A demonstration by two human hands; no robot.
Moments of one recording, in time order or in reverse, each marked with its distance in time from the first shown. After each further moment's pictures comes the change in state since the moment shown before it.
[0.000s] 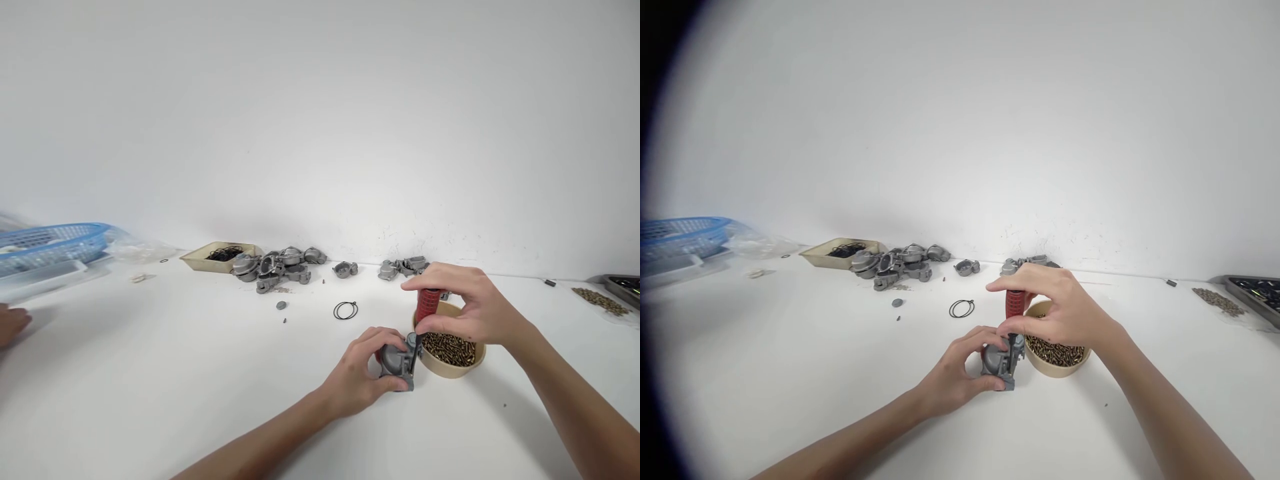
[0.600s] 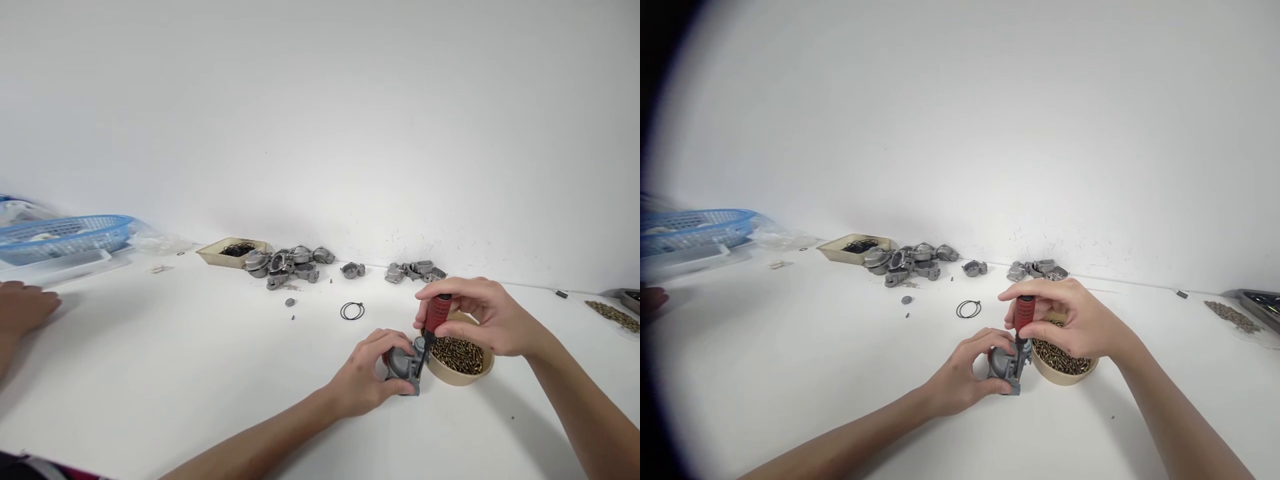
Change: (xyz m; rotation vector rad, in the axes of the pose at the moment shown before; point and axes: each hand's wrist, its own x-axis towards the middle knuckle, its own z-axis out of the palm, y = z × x) left_hand -0.001 -0.002 -0.001 0.011 0.002 0.032; right_hand -0.004 -0.003 -0.002 0.311 -0.120 0.201
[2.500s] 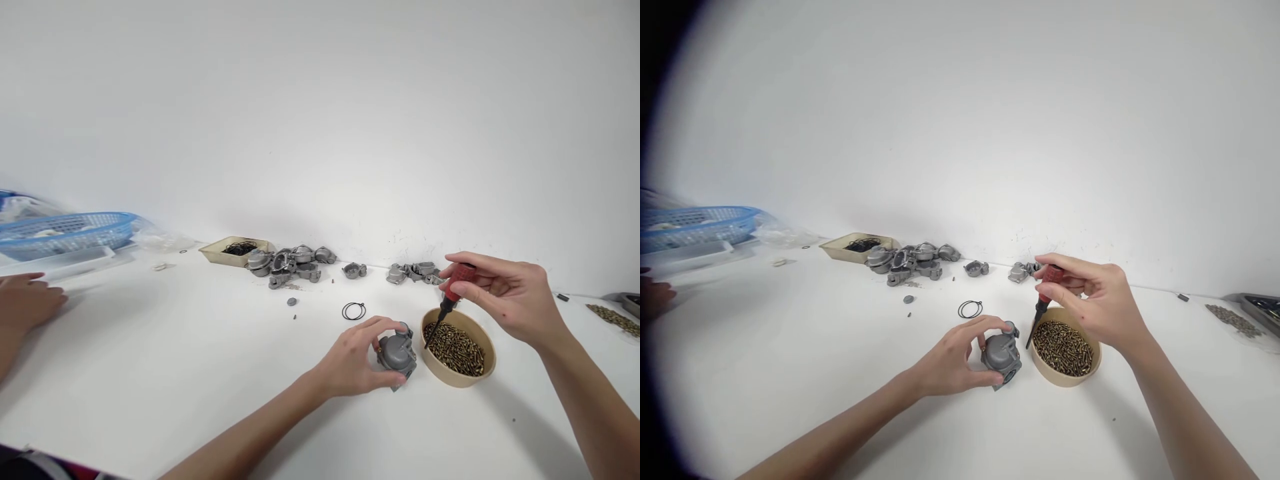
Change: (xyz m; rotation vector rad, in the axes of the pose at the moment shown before) left_hand 0.006 0.009 -0.032 0.274 -0.087 -0.154; right_hand -0.003 -0.004 -0.001 -0.163 0.542 0.099
